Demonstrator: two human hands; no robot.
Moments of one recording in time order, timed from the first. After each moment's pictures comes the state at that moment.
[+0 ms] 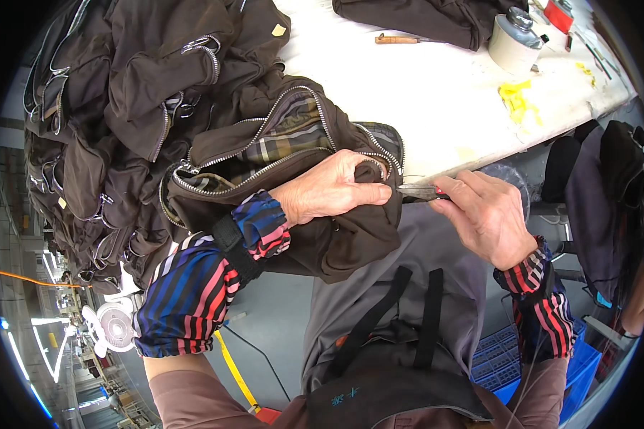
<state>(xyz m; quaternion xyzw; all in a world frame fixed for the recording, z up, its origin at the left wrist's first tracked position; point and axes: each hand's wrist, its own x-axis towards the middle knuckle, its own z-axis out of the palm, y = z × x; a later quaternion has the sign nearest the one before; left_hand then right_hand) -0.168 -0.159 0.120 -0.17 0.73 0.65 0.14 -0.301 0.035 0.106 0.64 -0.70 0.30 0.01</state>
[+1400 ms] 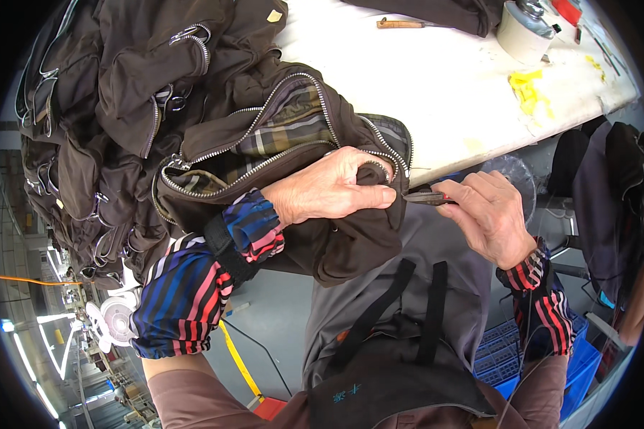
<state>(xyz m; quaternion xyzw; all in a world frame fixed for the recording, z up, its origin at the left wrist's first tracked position) -0.170 -0.161 0.122 -0.14 0.77 0.60 0.17 -0.306 0.041 0.085 0.66 -0.67 0.33 0.01</state>
